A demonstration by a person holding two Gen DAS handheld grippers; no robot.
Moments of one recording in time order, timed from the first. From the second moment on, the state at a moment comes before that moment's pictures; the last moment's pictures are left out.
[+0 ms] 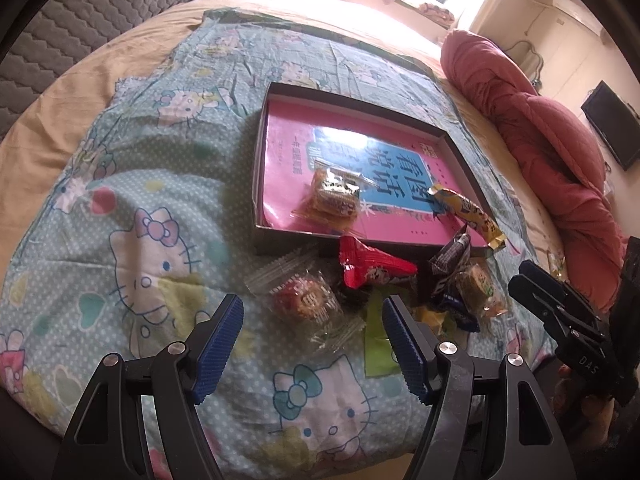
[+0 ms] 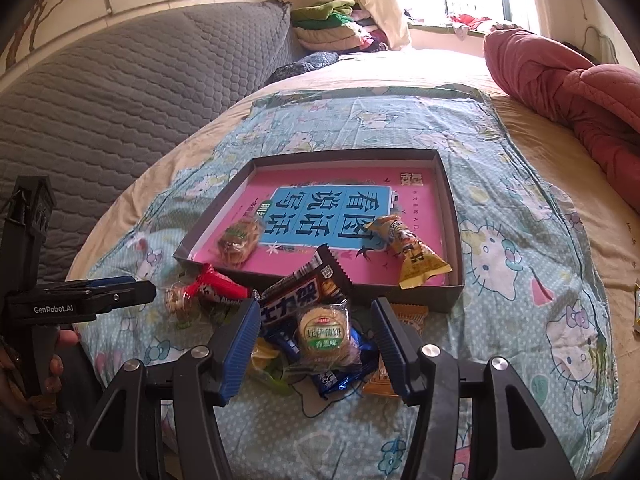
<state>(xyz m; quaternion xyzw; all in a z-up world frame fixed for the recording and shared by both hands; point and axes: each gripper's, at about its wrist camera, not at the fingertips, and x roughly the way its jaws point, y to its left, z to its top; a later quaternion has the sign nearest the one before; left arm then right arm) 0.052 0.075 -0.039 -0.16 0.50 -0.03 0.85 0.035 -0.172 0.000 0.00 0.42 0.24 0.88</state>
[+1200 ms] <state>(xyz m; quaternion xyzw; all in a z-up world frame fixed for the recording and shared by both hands) 0.069 0.071 -0.082 -0.16 0.52 -0.02 0.84 0.049 -0.152 -0.043 -0.06 0.47 0.23 0.85</state>
